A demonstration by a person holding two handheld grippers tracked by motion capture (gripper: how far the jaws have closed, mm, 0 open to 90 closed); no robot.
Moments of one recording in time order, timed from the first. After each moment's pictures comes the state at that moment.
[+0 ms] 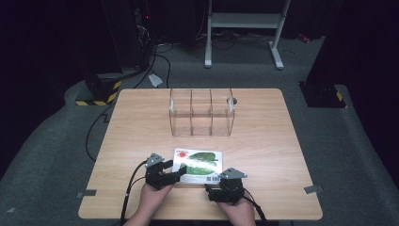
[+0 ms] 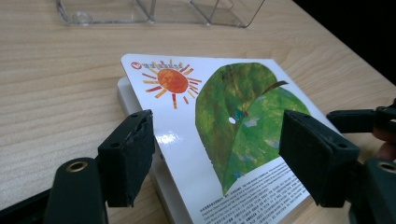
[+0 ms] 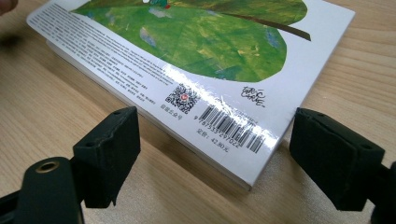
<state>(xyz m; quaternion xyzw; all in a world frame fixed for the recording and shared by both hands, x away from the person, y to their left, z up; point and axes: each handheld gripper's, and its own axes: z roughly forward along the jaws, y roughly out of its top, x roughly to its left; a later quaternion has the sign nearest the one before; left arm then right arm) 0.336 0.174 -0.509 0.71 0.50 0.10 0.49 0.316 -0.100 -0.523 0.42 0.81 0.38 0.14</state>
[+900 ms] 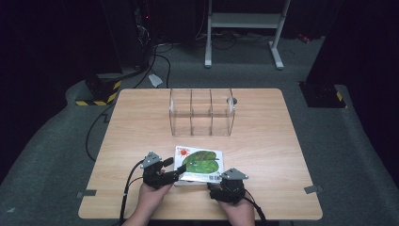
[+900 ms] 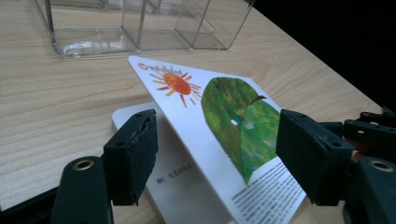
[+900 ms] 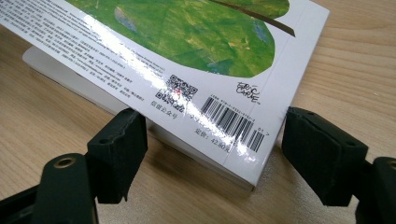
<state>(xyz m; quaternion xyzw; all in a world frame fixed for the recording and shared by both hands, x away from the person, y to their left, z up) 0.333 0.177 -0.497 0.70 0.48 0.11 0.52 0.314 -0.102 -0.524 0.45 0.80 0.37 0.16</state>
